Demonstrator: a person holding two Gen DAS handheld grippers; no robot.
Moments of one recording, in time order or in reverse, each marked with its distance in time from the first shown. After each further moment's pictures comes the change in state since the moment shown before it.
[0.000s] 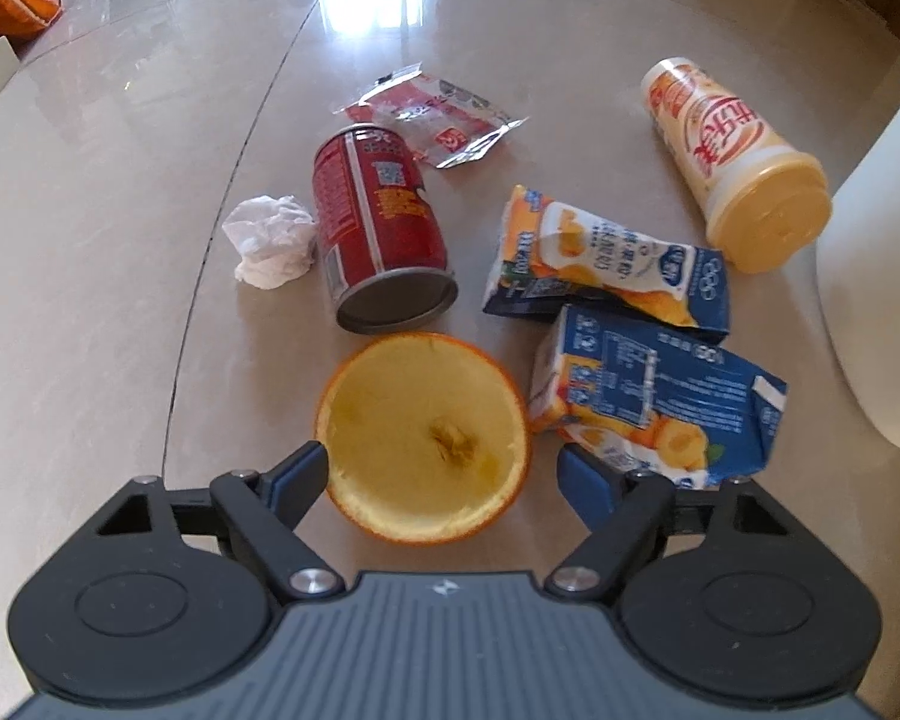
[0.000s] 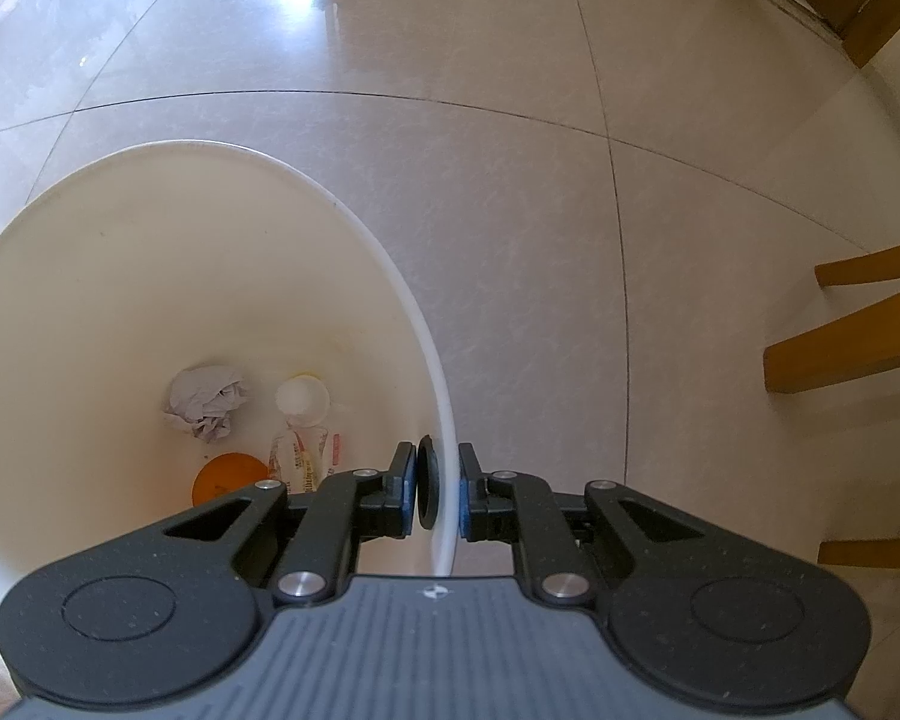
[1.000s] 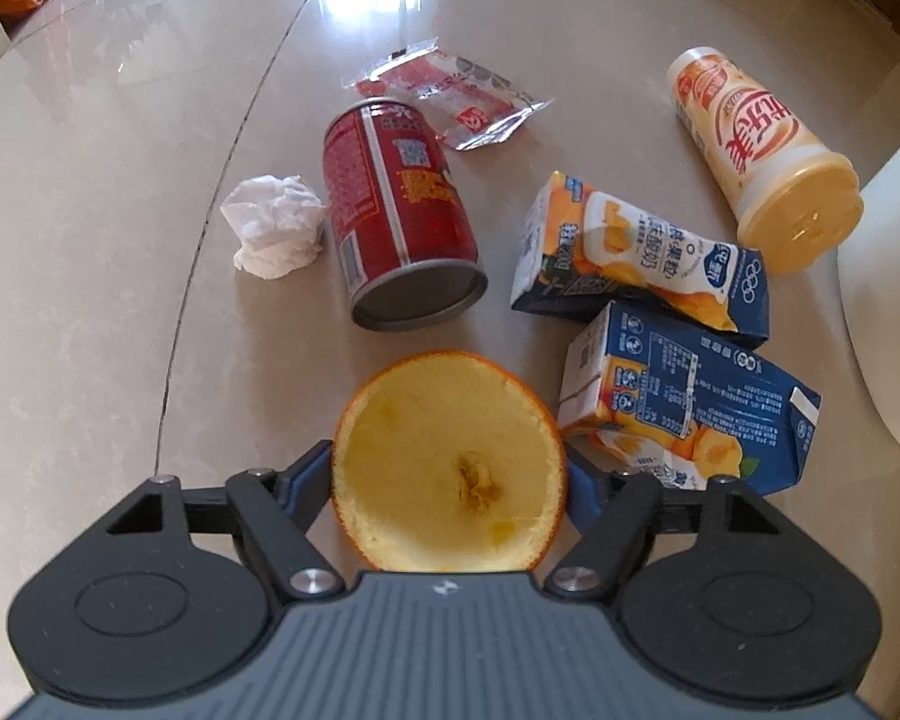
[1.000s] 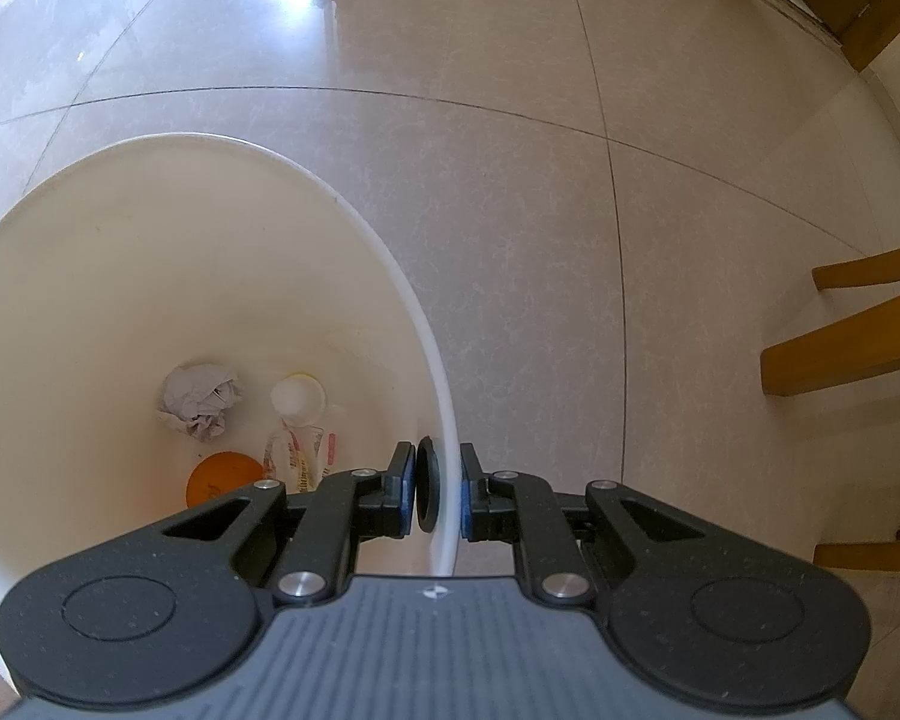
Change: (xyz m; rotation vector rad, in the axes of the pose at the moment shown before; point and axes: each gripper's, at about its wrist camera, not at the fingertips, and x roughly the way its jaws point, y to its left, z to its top) left arm 0.017 0.010 0.006 -0.008 0.034 -0.026; right arm 0.004 0.003 -0.001 -0.004 0.002 -0.017
